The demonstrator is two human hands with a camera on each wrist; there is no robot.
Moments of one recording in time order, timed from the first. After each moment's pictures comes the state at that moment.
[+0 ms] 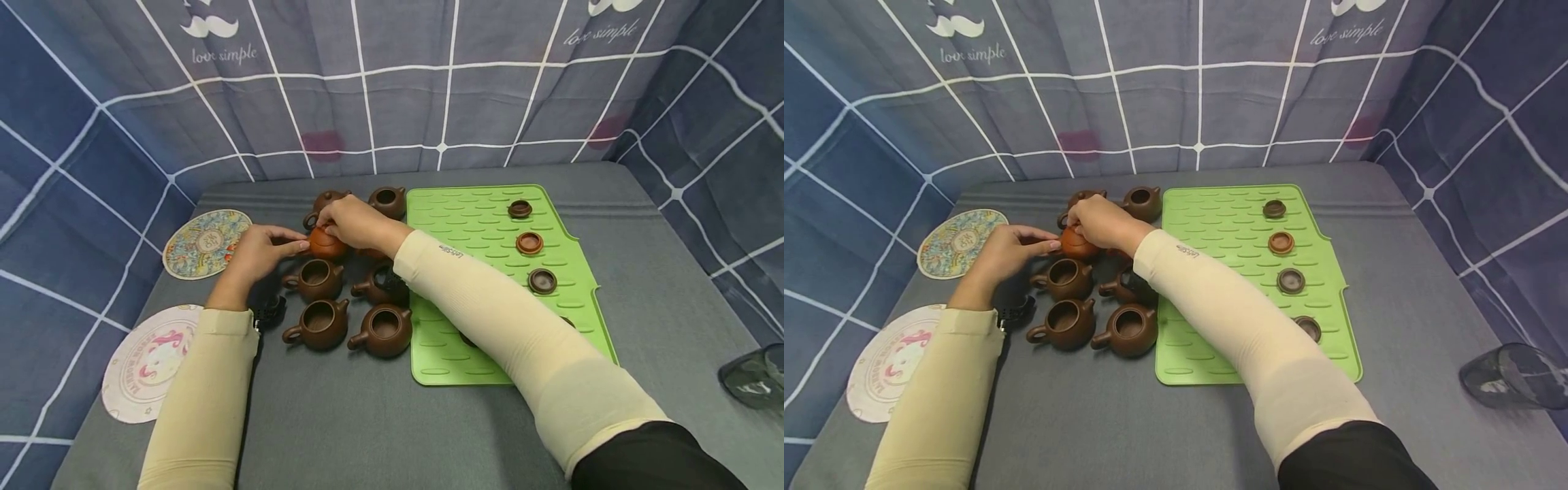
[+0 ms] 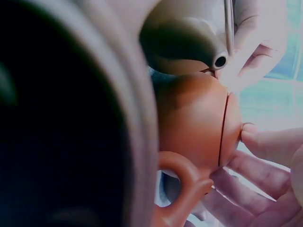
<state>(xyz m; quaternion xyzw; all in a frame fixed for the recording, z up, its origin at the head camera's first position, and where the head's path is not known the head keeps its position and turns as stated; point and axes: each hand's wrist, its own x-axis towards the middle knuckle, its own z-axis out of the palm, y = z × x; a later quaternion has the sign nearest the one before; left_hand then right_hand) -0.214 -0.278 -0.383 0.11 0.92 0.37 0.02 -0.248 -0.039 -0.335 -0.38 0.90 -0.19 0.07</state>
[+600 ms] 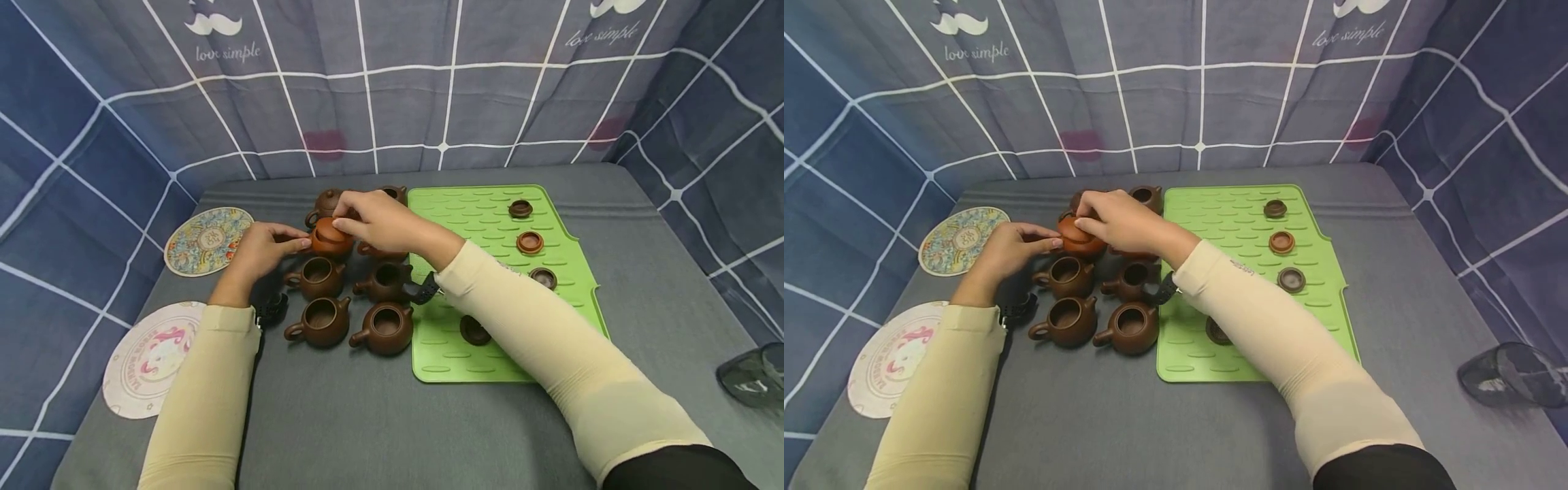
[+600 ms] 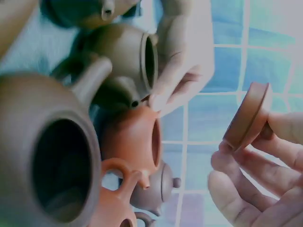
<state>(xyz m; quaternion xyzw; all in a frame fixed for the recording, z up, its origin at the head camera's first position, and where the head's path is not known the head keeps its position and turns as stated) -0.216 -0.277 -0.382 0.11 0.92 0.37 0.00 -0.210 0.010 -0.306 -0.39 0.85 -0.34 0.05</state>
